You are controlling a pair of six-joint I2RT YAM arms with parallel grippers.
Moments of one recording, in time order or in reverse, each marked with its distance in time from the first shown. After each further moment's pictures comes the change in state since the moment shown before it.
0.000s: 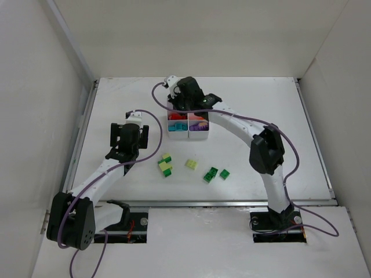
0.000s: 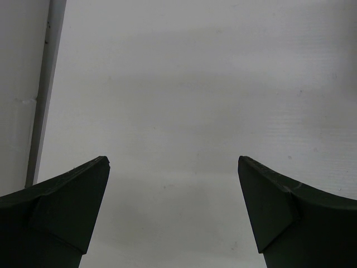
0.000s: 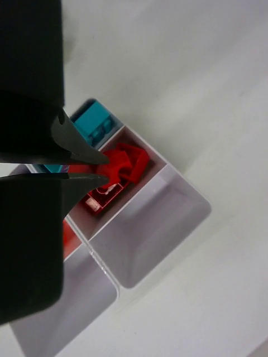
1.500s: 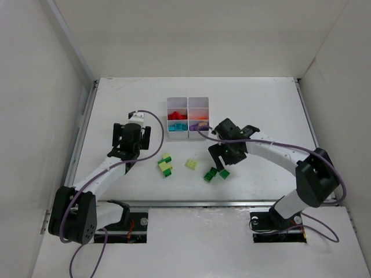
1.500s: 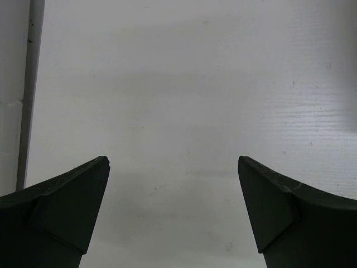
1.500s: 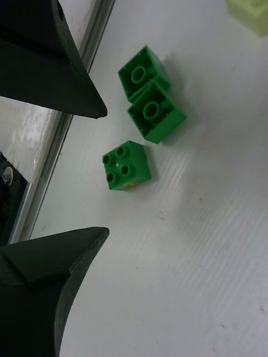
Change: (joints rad) left arm 0.000 0.050 0.000 0.017 0.035 0.008; right arm -0.061 -0.592 -0.912 -0.381 -0.010 0.344
